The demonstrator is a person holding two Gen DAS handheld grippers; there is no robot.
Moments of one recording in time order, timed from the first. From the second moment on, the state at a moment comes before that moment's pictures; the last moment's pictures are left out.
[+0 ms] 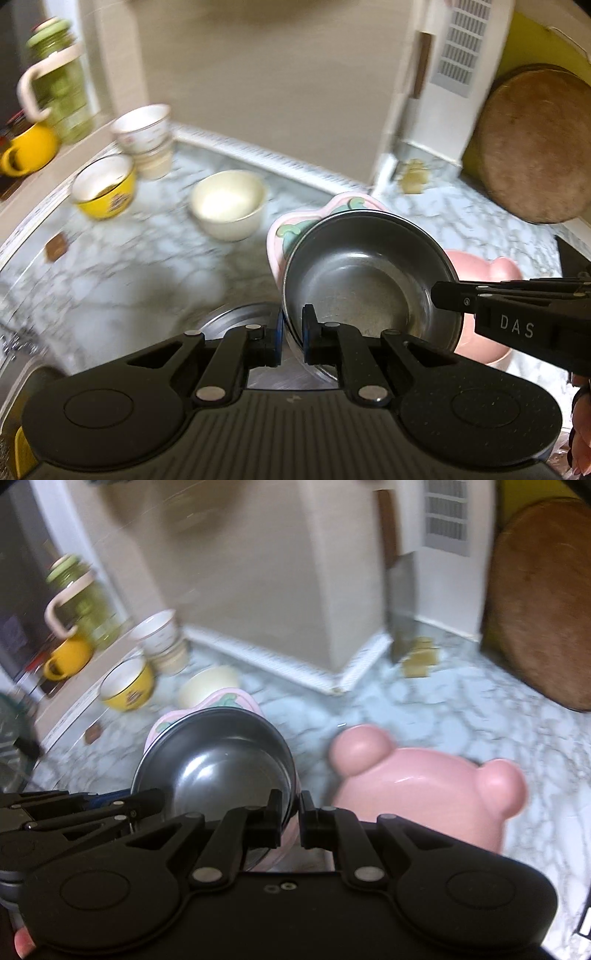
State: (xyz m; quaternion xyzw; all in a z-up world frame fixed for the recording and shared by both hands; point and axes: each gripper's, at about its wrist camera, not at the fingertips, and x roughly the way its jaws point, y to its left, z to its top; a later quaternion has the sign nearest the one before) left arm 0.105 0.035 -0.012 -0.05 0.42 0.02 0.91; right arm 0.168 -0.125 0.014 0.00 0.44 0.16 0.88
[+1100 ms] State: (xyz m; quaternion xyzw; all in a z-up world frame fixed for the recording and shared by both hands) left arm 0.096 0.098 -0.089 -0.08 0.48 0.06 0.87; right arm 0.170 -0.047 -0.067 -0.04 0.52 0.18 0.83
